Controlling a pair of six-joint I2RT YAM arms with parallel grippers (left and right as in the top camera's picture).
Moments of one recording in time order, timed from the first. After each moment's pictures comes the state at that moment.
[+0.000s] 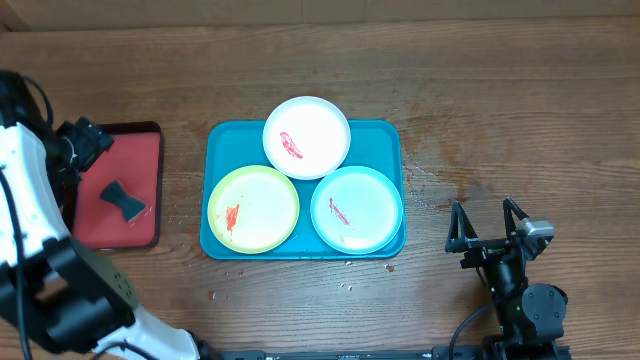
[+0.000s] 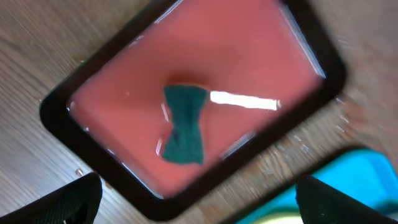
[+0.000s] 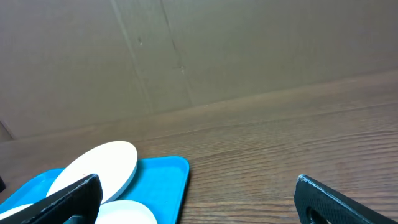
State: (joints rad) left arm 0.54 1.85 1.69 -1.21 0.00 -0.44; right arm 0.09 0.01 0.02 -0.03 -0.07 0.27
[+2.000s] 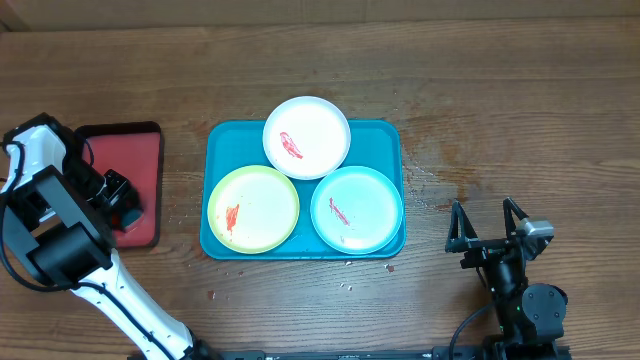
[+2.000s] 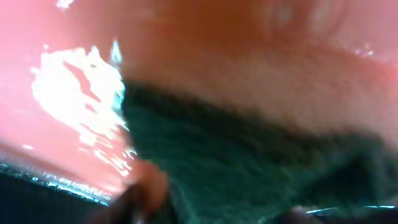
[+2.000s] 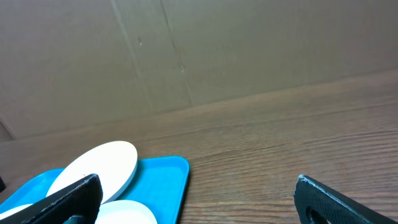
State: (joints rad) left arm 0.58 2.29 1.72 -1.38 0.08 -0.39; right arm 0.09 0.01 0.02 -0.03 -0.07 0.27
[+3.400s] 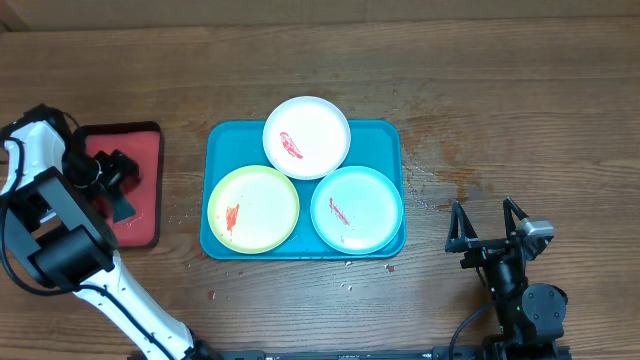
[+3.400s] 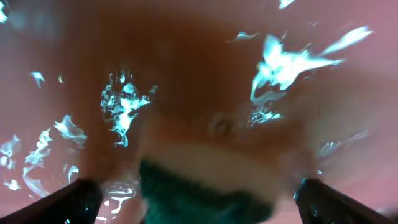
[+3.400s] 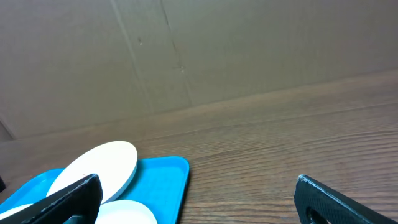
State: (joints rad) left arm 0.58 2.26 1.73 -1.18 0.07 -0.39; right arm 0.09 0.01 0.02 -0.03 -0.07 0.27
